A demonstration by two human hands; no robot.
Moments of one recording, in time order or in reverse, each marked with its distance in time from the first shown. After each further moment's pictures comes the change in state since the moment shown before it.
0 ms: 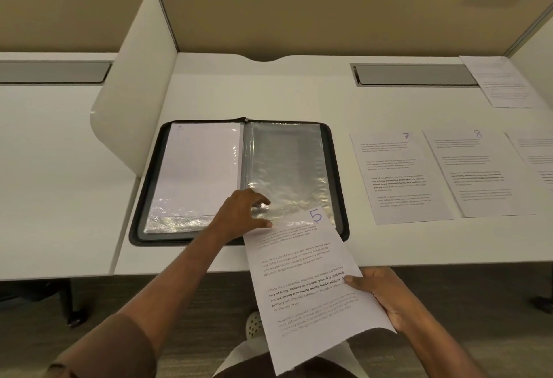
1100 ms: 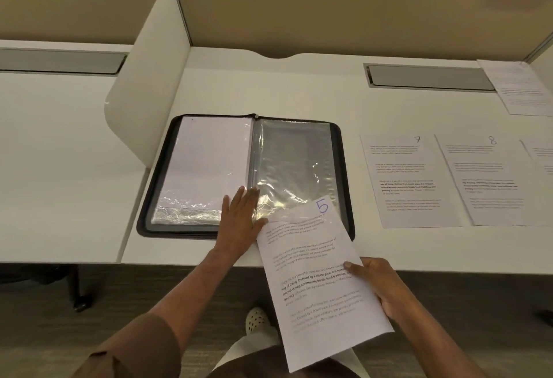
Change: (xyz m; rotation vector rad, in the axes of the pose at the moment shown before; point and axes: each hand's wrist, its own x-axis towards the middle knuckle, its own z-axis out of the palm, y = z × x) left_hand -0.029 -0.028 0.050 0.294 0.234 -0.052; right_hand 0.027 -0.008 0.006 -0.171 0.053 -0.039
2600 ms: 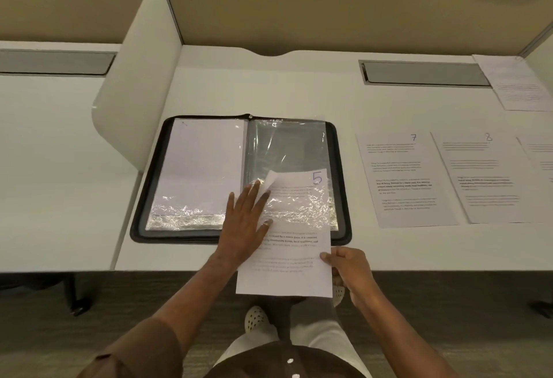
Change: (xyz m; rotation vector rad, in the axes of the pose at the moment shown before) left_hand 0.004 0.015 0.002 0.072 0.129 0.193; right_hand 0.024 -0.008 0.042 0.034 0.136 -0.154
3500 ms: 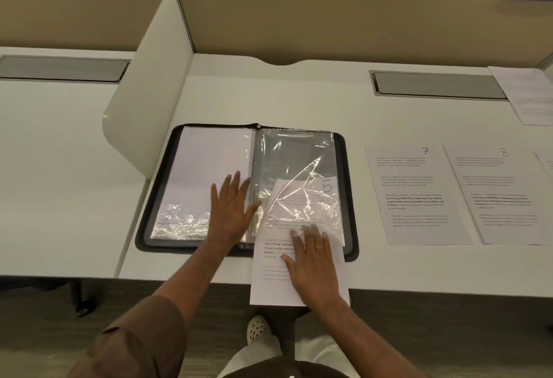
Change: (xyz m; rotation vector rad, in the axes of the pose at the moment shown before) left_hand 0.040 -0.046 -0.017 0.034 -0.055 -0.234; right_hand 0.053 0.021 0.076 -1.207 0.229 -0.792
